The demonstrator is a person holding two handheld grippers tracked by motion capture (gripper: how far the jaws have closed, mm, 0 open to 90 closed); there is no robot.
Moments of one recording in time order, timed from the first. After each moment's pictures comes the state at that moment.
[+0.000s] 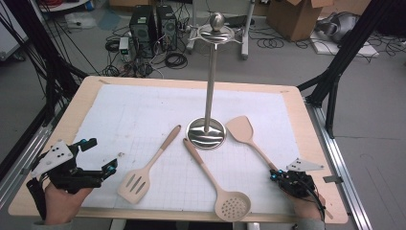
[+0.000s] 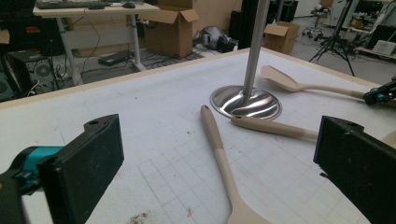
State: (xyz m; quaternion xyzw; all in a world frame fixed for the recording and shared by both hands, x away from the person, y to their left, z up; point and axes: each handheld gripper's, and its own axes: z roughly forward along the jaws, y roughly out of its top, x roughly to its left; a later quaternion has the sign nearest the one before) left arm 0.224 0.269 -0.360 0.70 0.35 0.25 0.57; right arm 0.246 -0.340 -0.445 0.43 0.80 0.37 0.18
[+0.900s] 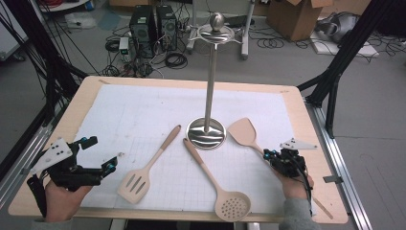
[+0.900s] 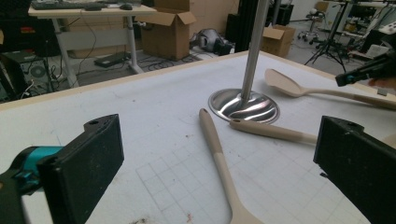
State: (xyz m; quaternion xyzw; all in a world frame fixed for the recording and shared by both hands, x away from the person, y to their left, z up) left arm 0.229 0.271 -0.360 0.70 0.34 0.25 0.58; right arm 0.292 -0.313 -0.417 0.47 0.76 0.39 0.21
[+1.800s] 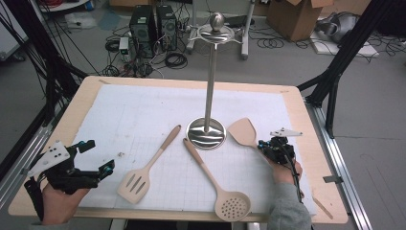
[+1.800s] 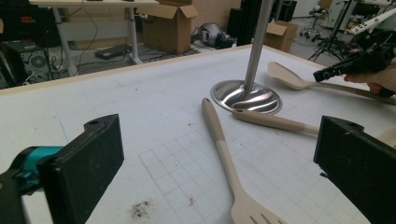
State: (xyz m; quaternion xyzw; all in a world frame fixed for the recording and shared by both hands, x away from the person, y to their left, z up) left arm 0.225 0.280 -0.368 0.70 0.36 0.24 0.57; right arm 0.339 -0.303 -0.435 0.50 0.76 0.36 0.21
